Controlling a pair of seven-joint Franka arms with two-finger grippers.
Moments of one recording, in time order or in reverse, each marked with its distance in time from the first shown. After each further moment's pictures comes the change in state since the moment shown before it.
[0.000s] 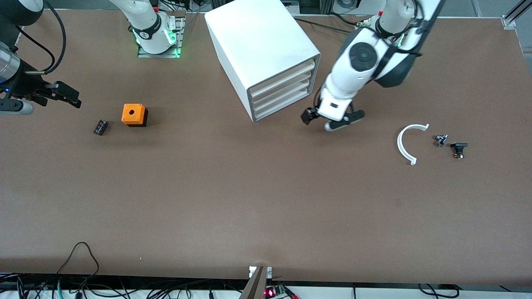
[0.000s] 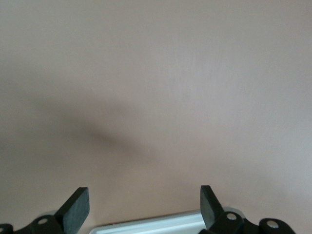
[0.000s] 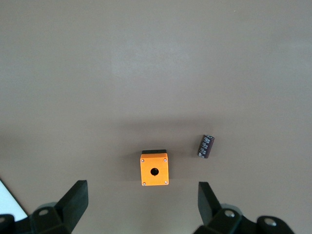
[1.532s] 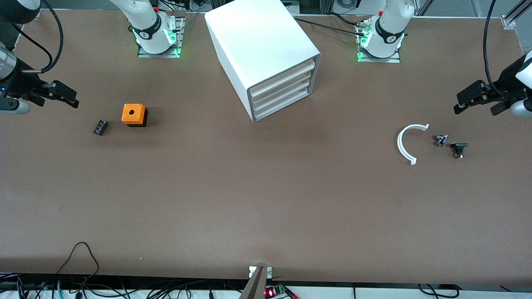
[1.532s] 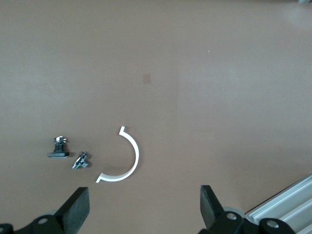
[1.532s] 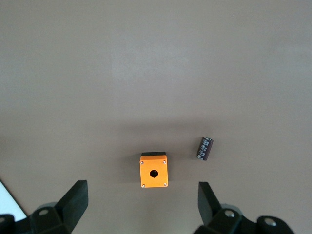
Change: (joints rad) left arm 0.072 -0.119 0.480 0.499 0.058 -0.661 0.996; right arm -0.001 0.000 -0.001 0.009 0.000 0.001 -0.005
